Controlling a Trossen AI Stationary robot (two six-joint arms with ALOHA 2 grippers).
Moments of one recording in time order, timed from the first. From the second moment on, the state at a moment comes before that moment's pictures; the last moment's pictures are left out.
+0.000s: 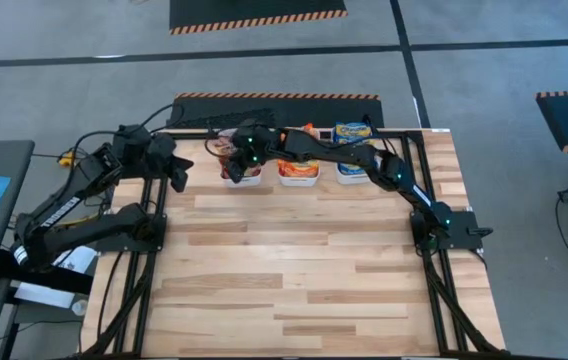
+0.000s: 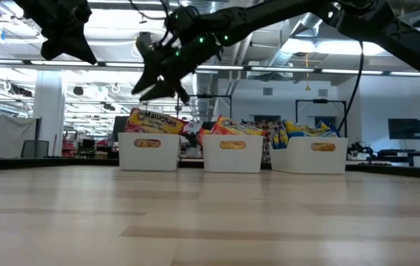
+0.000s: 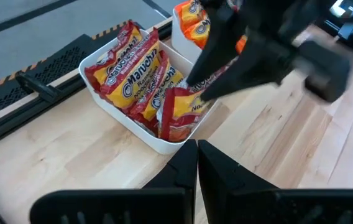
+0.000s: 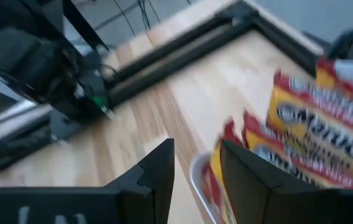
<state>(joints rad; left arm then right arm) 0.74 0.64 0.86 -0.80 0.10 -0.16 -0.30 2.37 2.17 -0.36 -0.13 0.33</state>
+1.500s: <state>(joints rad) 0.74 0.01 0.16 -0.05 0.44 -0.33 -0.32 1.89 2.33 -0.78 -0.09 0.15</state>
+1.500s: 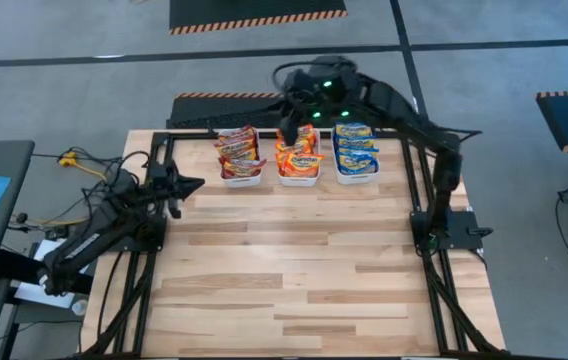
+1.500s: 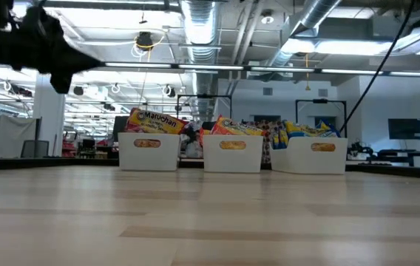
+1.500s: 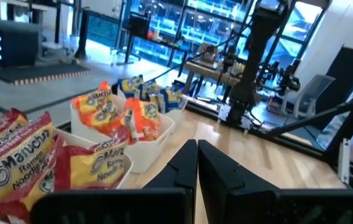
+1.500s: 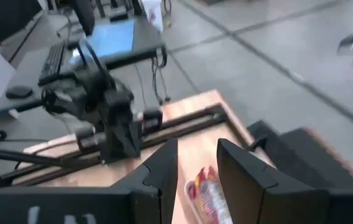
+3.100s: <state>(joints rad) 0.64 0.06 0.01 0.01 -0.03 -0.16 -0.37 0.33 0.93 -0.70 0.10 0.23</state>
